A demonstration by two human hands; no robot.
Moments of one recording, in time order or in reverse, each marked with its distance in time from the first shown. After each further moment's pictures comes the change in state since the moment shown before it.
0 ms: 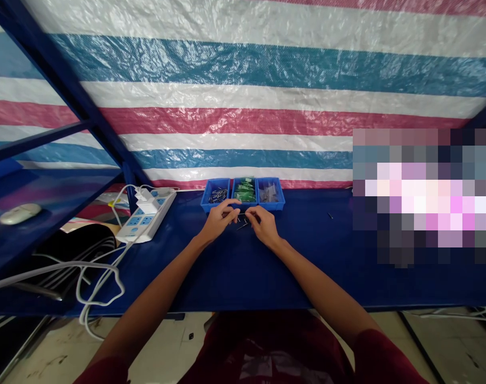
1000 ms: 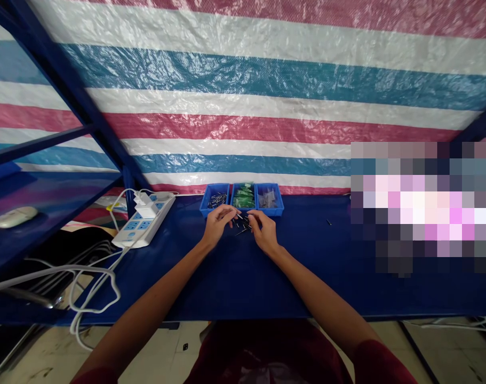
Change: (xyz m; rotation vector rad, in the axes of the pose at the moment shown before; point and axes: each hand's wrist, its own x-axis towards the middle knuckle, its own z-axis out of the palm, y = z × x) left_hand 0.002 0.002 0.013 -0.251 0.229 -0.017; right_hand -0.002 -0.003 0.002 0.040 0.095 0.073
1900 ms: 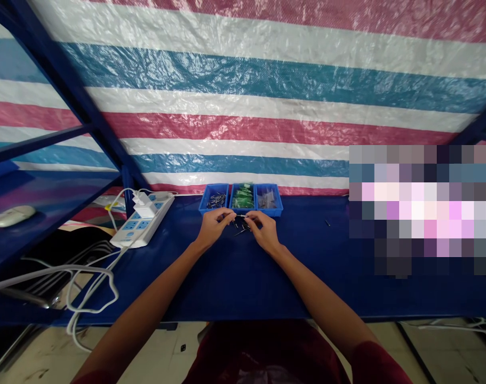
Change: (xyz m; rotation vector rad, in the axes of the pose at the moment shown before) left_hand 0.002 -0.003 -0.013 0.315 -0.037 0.135; right_hand 0.004 0.001 -0.003 0.036 -0.027 -0.047
